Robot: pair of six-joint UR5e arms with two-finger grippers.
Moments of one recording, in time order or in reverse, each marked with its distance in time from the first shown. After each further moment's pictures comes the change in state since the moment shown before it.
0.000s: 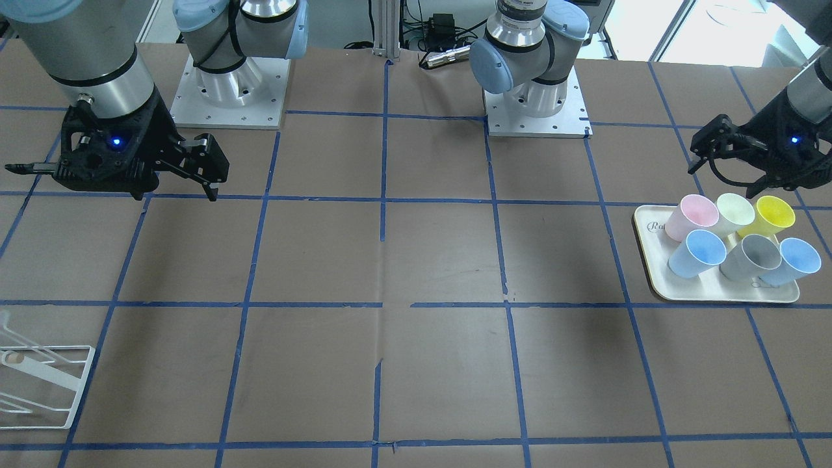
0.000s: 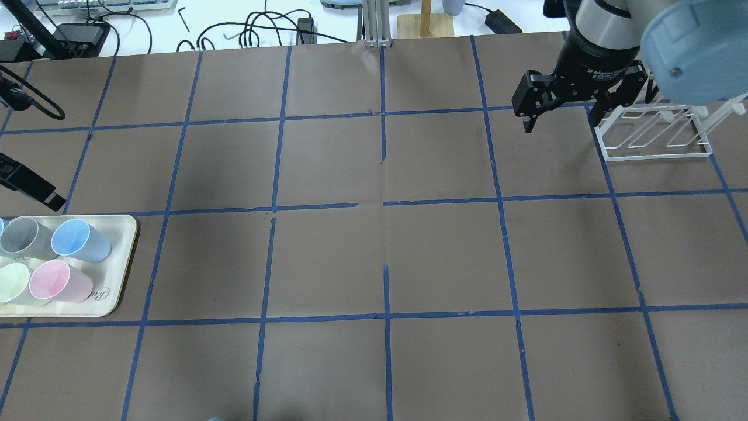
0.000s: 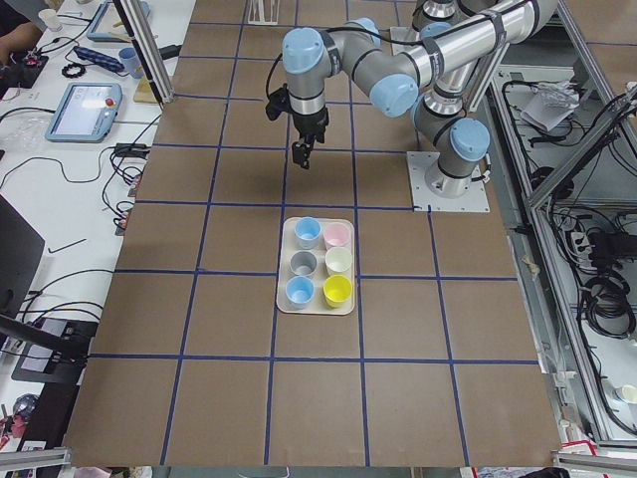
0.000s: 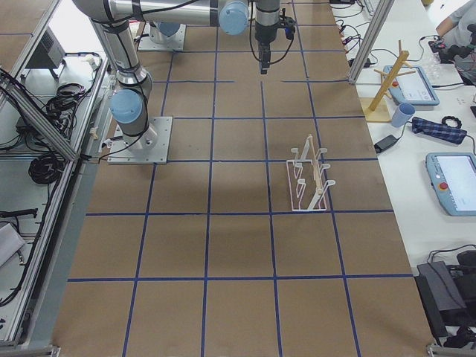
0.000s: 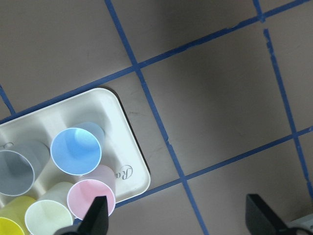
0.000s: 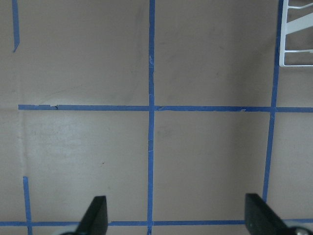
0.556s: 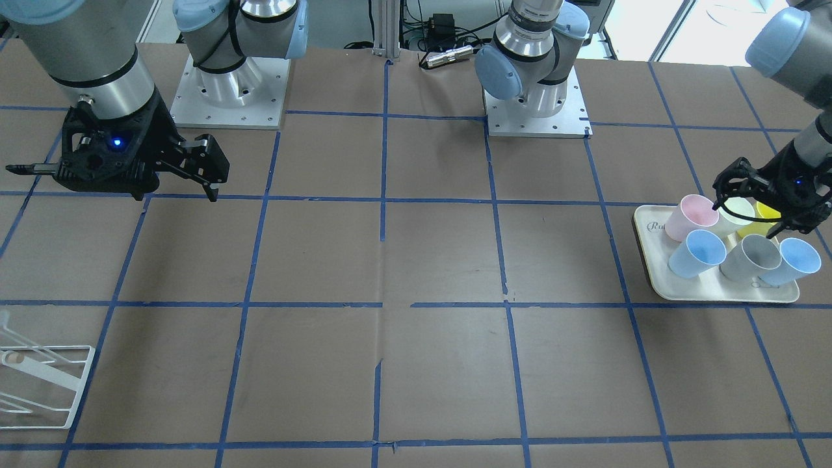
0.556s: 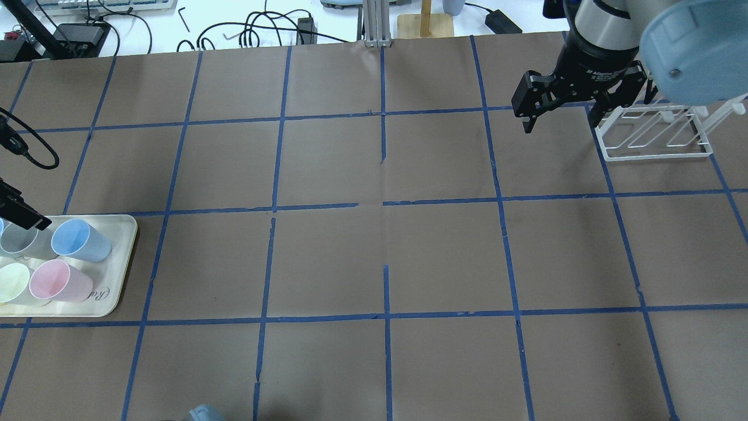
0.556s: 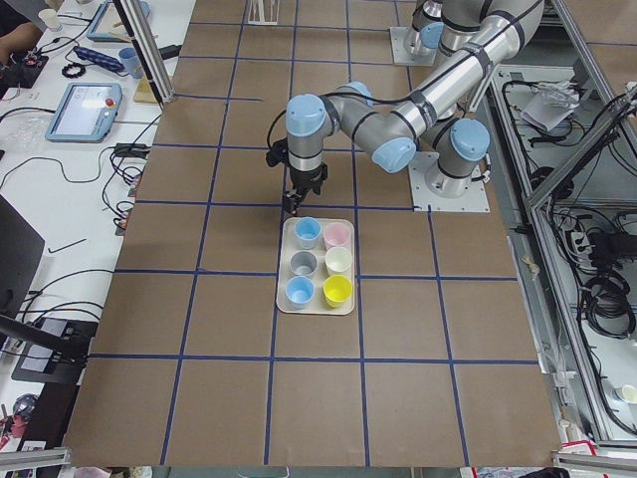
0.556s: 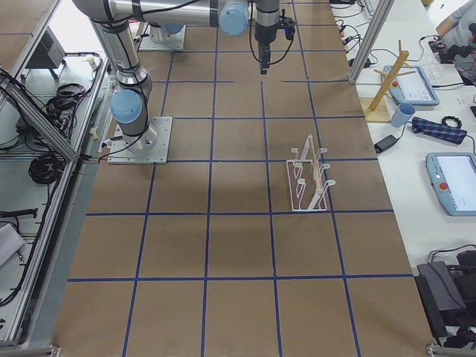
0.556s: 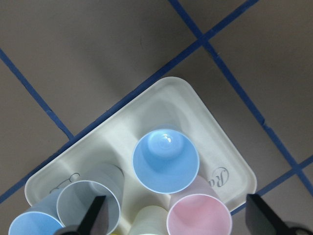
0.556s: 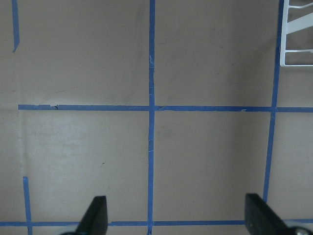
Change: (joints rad) left arm 0.107 -0.116 -0.117 0.338 0.006 0.306; right arm 0.000 0.001 0.001 -0.001 0.000 0.000
